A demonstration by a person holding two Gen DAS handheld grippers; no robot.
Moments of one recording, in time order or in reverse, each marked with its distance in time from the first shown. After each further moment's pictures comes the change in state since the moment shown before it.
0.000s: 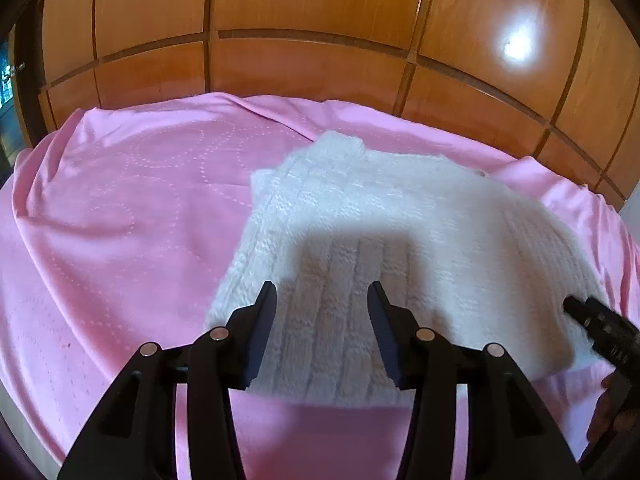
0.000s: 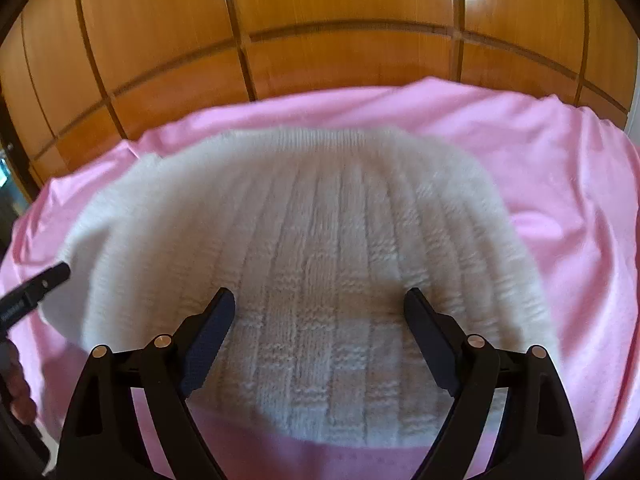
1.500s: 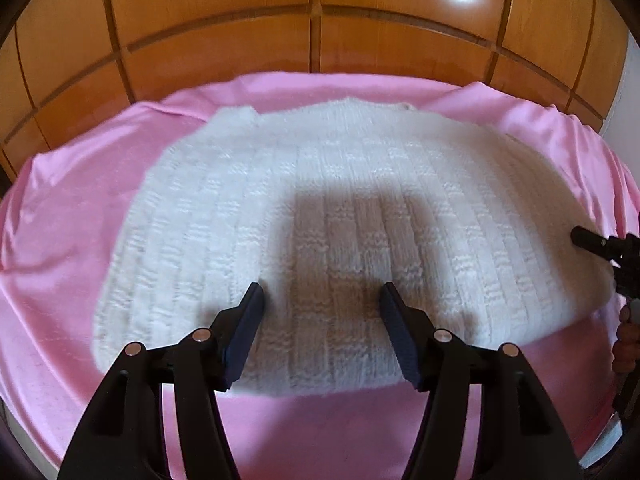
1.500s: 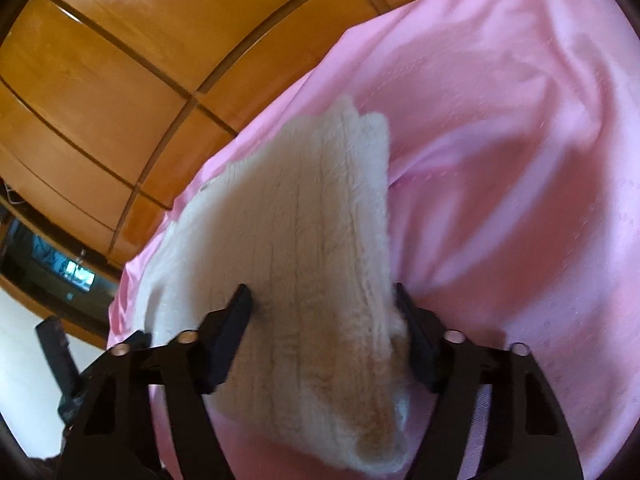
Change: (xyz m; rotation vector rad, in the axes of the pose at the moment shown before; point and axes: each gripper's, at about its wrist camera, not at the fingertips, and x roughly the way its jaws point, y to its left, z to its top) left arm 0.022 -0.084 -0.009 0.212 0.117 -0.038; right arm 0.024 -0.142 -0.015 0.398 0.097 0.401
